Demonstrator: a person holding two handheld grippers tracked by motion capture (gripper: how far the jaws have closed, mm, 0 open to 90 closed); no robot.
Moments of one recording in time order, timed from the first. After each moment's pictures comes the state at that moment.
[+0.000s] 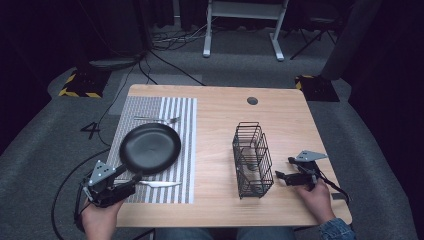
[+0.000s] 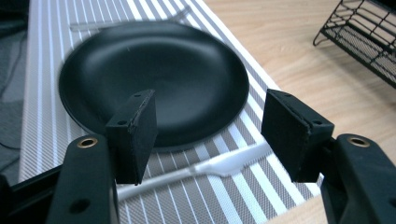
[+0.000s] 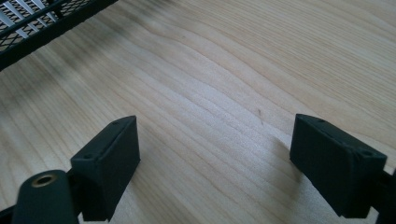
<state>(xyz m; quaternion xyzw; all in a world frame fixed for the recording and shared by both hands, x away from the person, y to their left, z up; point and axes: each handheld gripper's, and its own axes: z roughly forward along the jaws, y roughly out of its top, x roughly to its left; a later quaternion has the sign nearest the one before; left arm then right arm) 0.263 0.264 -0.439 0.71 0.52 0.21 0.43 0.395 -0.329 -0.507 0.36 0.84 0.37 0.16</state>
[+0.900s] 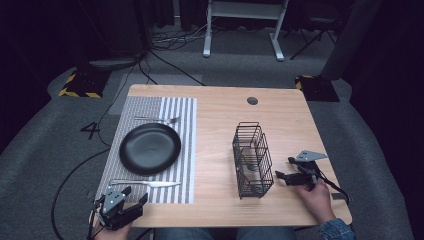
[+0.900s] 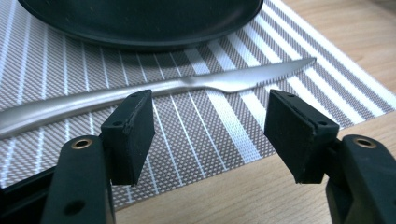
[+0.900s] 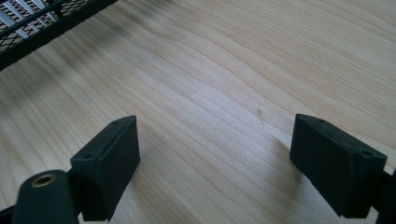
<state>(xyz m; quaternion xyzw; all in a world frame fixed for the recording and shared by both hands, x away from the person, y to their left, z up) 0.236 0.252 -0.518 0.71 0.53 0.21 0.41 0.395 -0.329 -0.507 0.36 0.84 0.37 0.16</state>
